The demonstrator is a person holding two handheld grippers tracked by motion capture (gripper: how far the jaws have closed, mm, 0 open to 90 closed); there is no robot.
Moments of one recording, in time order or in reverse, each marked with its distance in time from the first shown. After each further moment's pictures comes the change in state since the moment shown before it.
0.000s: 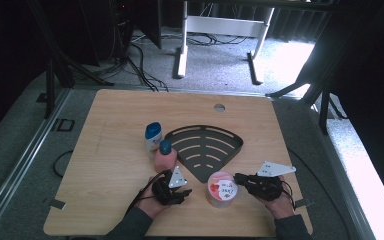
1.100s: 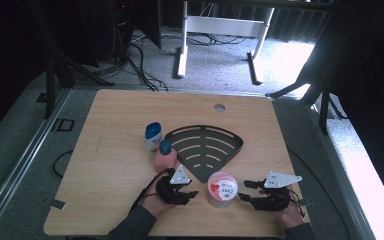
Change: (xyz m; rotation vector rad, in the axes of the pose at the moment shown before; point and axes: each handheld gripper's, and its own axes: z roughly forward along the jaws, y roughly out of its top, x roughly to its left) left arm 0.000 0.010 0.005 -0.041 -0.109 -0.034; right arm -0.002 -0.031 -0.015 0.049 0.070 -0.049
